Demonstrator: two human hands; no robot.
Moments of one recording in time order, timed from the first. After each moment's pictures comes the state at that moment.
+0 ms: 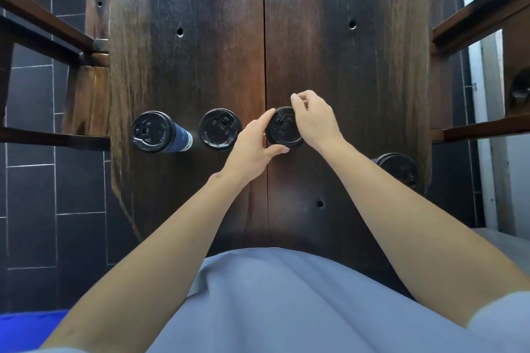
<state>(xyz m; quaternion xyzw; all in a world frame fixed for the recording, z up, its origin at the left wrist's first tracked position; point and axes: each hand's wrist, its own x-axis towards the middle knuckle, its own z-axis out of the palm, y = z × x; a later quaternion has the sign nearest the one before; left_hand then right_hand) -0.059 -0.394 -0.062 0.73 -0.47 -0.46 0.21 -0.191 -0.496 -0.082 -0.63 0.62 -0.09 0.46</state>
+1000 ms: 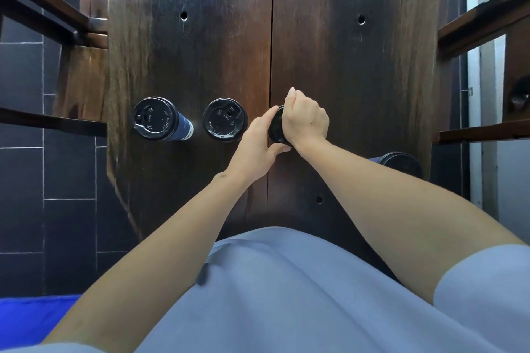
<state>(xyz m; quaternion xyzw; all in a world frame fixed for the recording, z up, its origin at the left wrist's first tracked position) -0.062 -0.382 -0.066 0.73 -0.45 -0.45 0.24 -0.151 -0.476 -0.092 -0.71 0.66 -0.03 0.25</state>
